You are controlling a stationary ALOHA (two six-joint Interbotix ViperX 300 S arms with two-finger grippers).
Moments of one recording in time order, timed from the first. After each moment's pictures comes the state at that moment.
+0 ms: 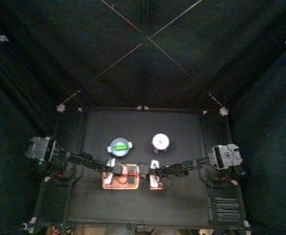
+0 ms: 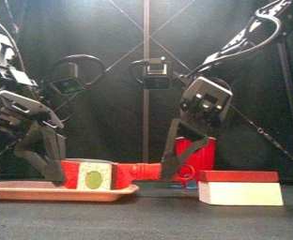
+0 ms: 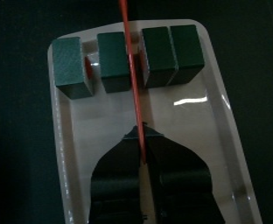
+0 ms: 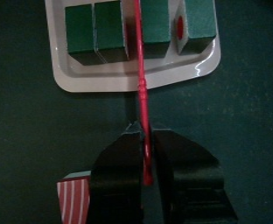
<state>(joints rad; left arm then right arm) -0.06 -0.03 1.04 0.43 -0.21 -0.38 0.08 0.17 0.58 -0.35 0.17 0.51</state>
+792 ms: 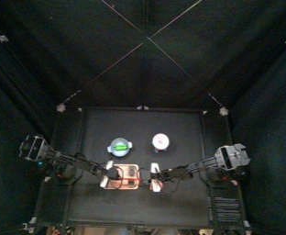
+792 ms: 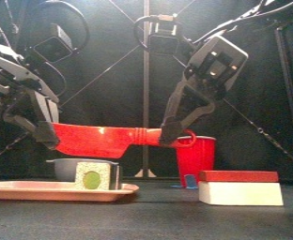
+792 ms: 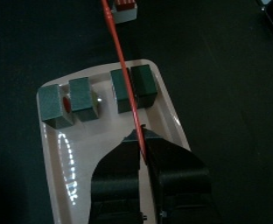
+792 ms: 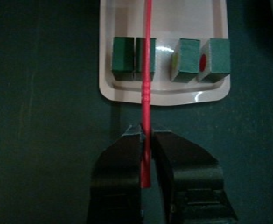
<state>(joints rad) -0.16 -0.20 1.07 0.47 -0.23 -0.37 0.16 0.09 0.57 -0.44 0.19 0.52</state>
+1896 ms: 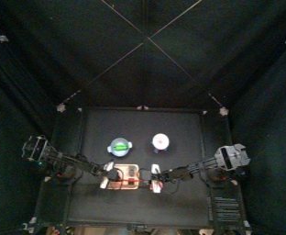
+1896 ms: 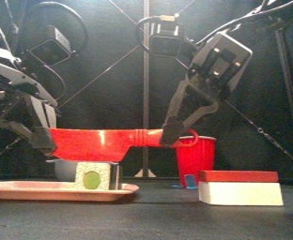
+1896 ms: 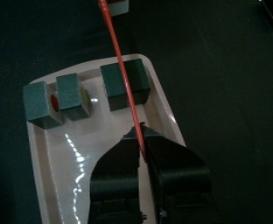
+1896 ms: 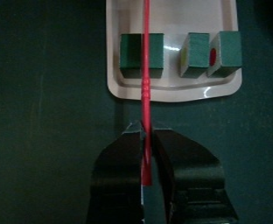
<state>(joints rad) -0.18 -0.15 1.07 0.47 -0.24 -0.37 0.18 0.09 0.58 -0.38 0.17 0.52</state>
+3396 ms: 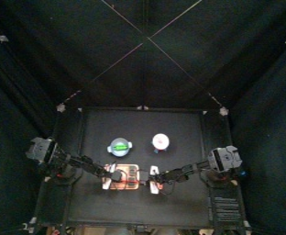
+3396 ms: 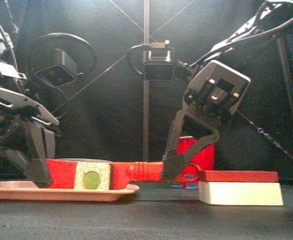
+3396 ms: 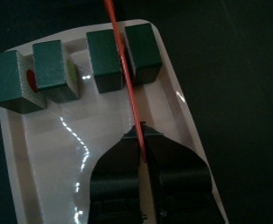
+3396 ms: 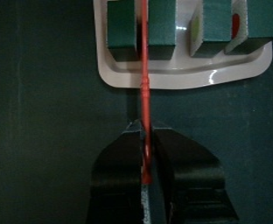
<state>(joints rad) -0.18 -0.01 1.04 0.44 -0.23 -0.37 0.17 0.19 0.56 -0.32 0.17 0.52</state>
